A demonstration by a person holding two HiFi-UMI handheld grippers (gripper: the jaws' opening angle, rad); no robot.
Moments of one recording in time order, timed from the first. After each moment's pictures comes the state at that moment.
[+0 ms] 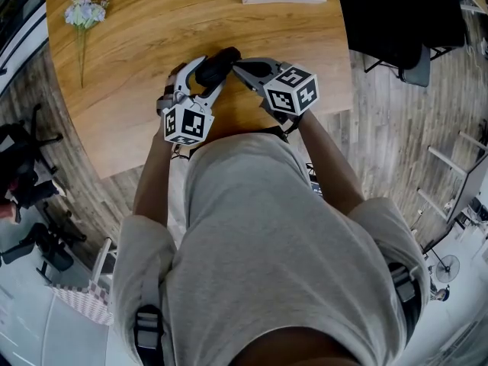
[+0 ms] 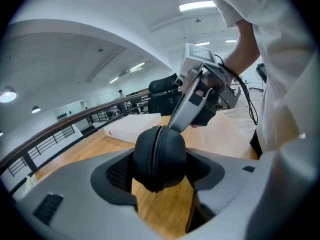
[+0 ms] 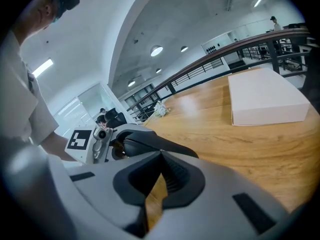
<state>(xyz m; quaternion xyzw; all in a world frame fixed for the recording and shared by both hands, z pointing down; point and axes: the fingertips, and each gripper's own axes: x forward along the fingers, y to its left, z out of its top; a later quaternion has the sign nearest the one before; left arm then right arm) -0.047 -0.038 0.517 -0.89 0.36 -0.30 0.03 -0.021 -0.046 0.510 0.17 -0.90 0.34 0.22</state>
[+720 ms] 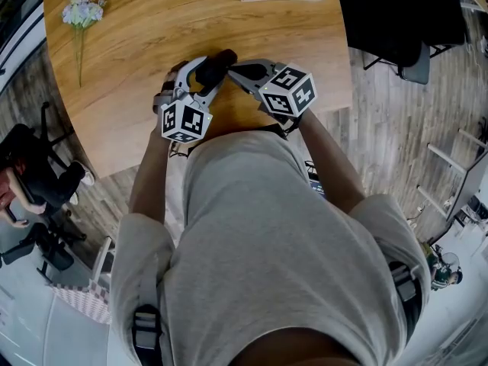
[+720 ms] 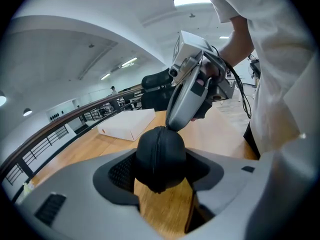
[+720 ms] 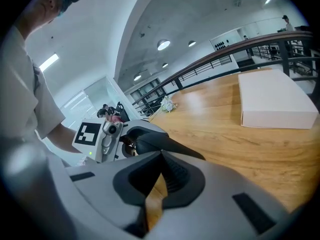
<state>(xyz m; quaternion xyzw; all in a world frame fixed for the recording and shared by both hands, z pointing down) -0.043 -0.032 0.528 -0.89 0.32 -0.33 0.04 -0.029 -0.029 0.506 0.13 -0.90 0.32 0.25</state>
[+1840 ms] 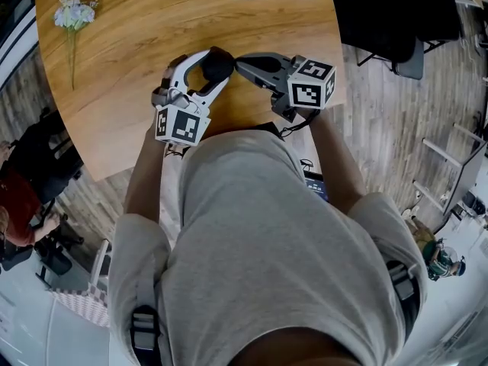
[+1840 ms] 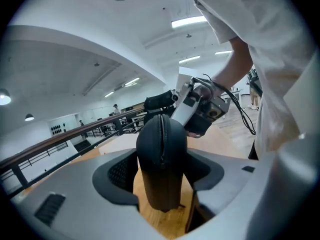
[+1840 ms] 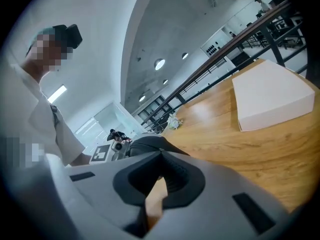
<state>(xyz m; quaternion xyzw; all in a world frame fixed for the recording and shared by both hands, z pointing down) -0.020 -0.044 0.466 -0.92 0.33 -0.23 0.08 -0.003 -0.050 0.454 0.11 -0.90 0.40 0.11</state>
